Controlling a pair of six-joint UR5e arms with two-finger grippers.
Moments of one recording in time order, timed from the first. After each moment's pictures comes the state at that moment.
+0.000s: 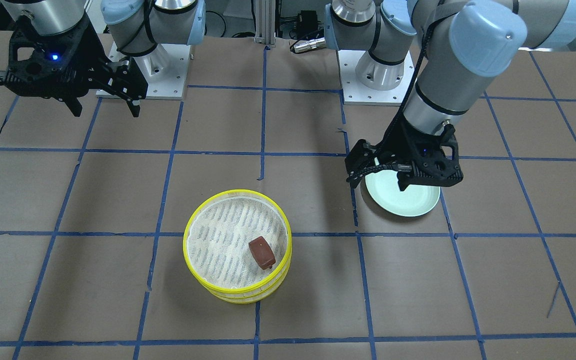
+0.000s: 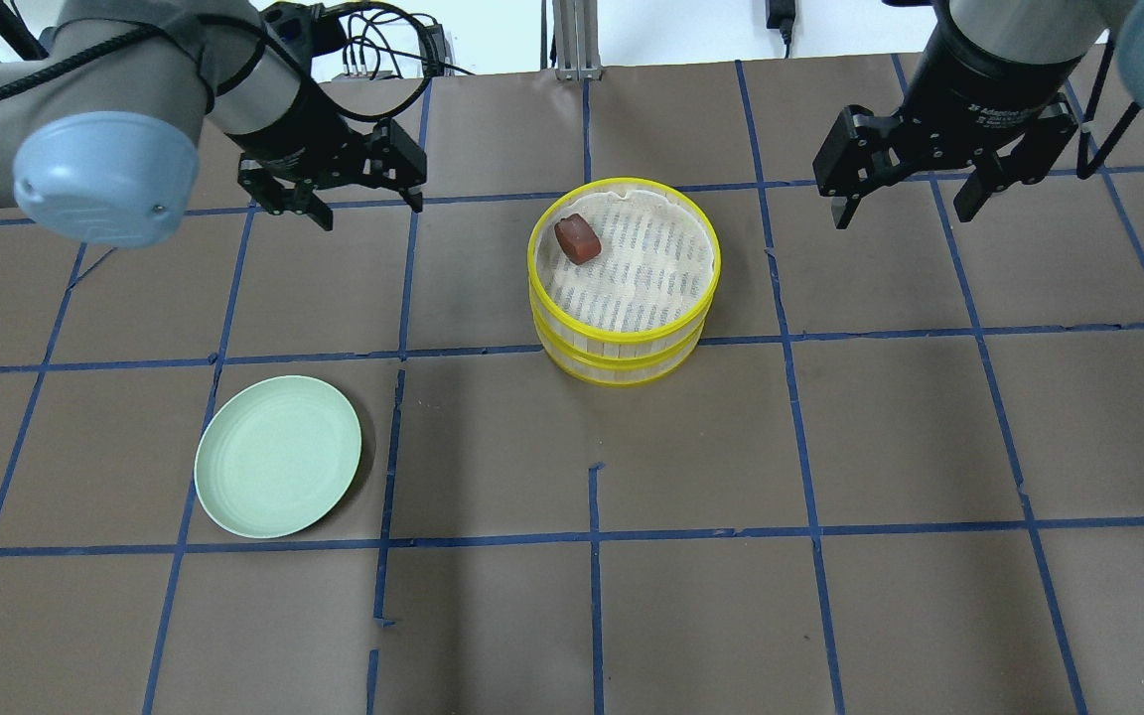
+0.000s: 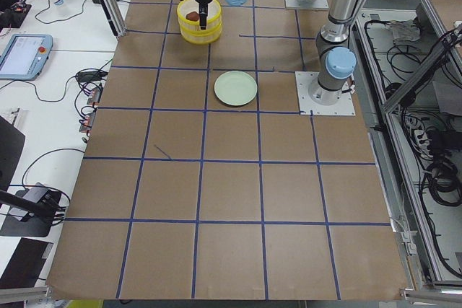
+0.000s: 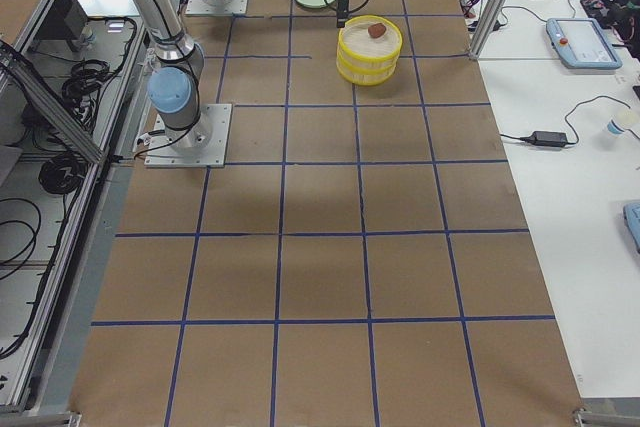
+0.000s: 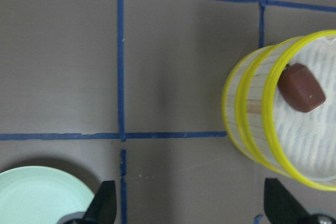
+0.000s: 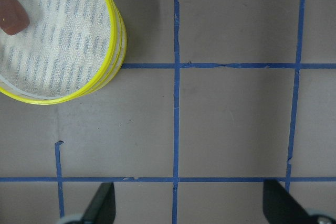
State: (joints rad) left arm -1.54 -1.66 -1.62 -1.39 1.52 0.02; right arm 1.56 -1.60 1.53 -1.51 -1.57 -0.02
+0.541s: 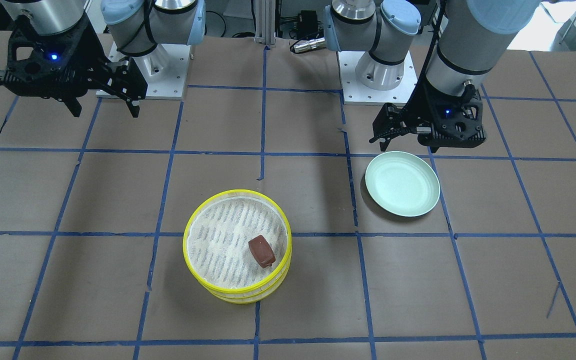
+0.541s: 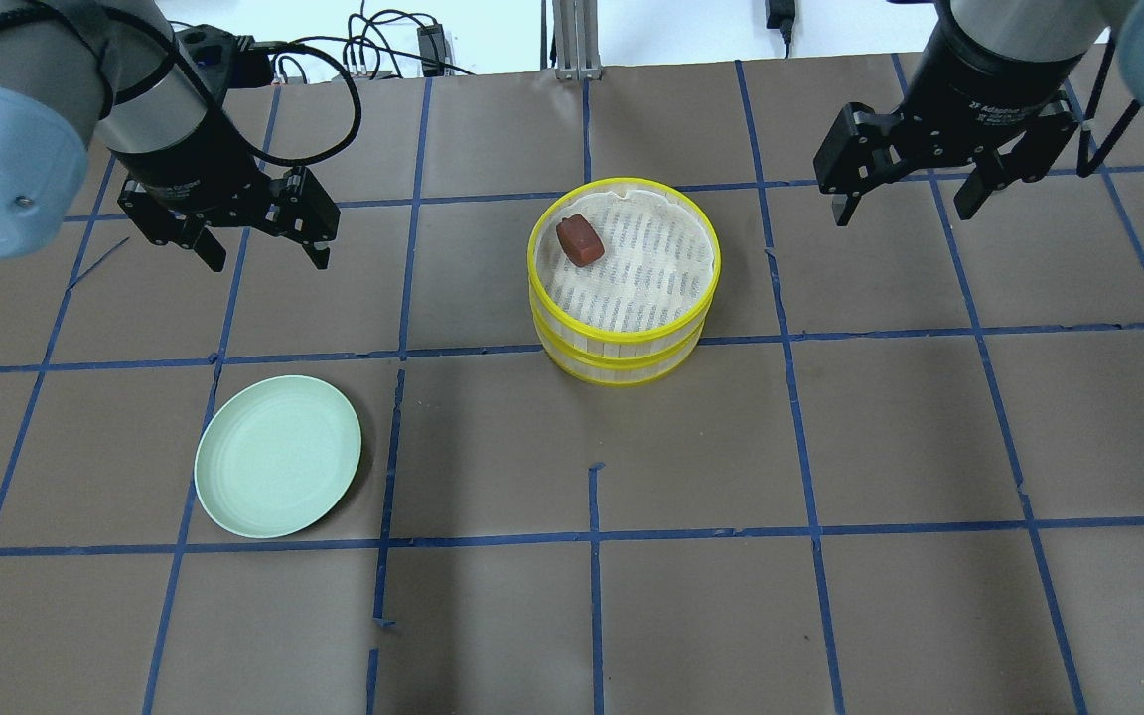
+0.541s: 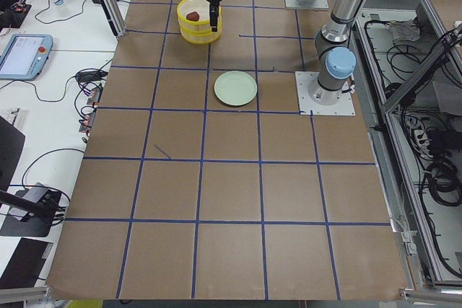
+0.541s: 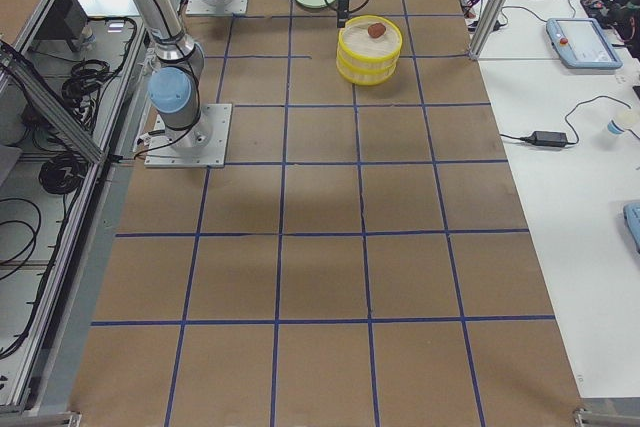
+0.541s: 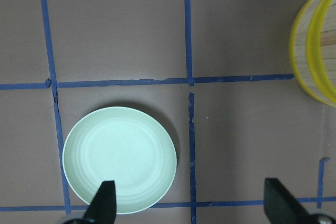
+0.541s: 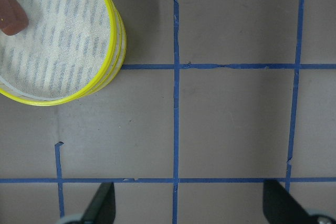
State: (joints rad) left arm -1.53 -1.59 -1.62 -1.52 1.58 0.07; right arm 1.56 -1.60 1.53 -1.51 -1.57 -0.02
